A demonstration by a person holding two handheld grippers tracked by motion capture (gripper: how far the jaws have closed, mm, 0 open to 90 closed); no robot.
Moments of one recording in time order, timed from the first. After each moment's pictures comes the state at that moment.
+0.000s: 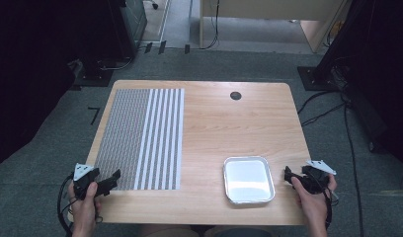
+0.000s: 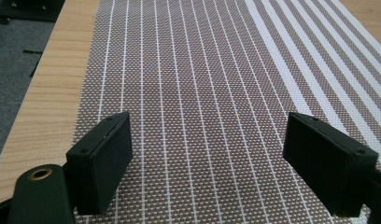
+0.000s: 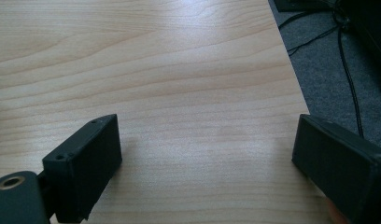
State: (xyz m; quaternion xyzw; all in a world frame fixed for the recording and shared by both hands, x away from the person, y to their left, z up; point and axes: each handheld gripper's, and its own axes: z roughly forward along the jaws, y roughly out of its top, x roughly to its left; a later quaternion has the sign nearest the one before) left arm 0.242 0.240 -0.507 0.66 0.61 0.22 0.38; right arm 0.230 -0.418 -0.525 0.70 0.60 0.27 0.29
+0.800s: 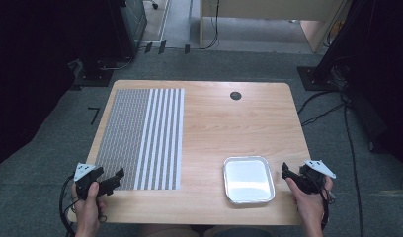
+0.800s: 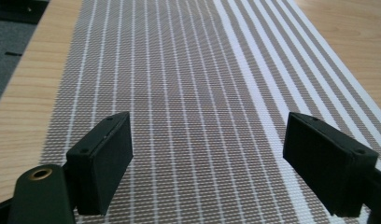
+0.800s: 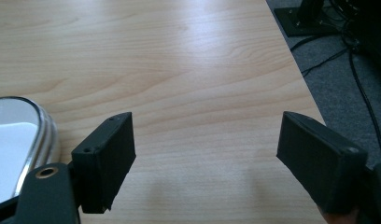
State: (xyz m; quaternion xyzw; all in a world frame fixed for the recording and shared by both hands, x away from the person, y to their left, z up) left arm 0.237 0.222 -0.494 0.66 0.60 0.21 0.41; right arm 0.223 -0.399 -0.508 0.69 0.58 0.32 0.31
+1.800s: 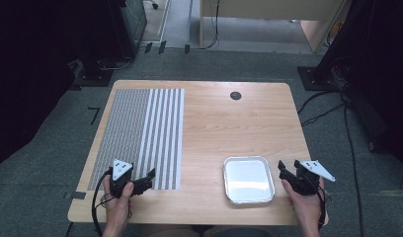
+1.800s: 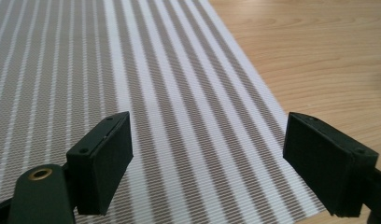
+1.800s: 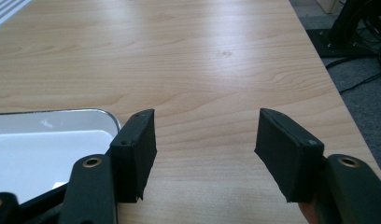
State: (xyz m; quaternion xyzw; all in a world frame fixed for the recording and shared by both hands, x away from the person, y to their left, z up) left arm 0.235 0.130 -0.480 0.71 0.54 0.21 0.41; right arm 0.215 -0.383 -0.494 0.65 0.59 0.38 0.30
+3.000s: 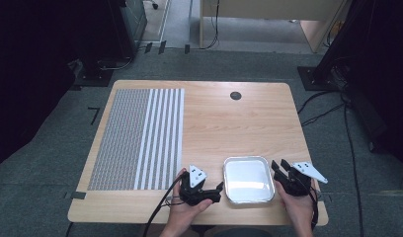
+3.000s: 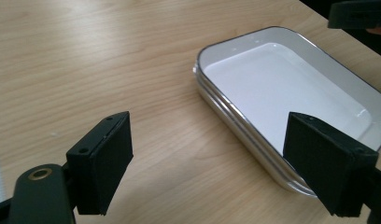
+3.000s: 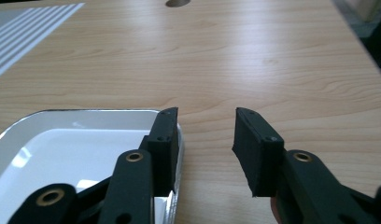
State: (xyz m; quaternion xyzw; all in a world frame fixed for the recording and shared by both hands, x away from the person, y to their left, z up) left arm 0.208 -0.055 -0.485 0.78 0.43 0.12 0.44; right arm 0.212 -0.360 -0.493 0.62 0.61 0.42 0.28
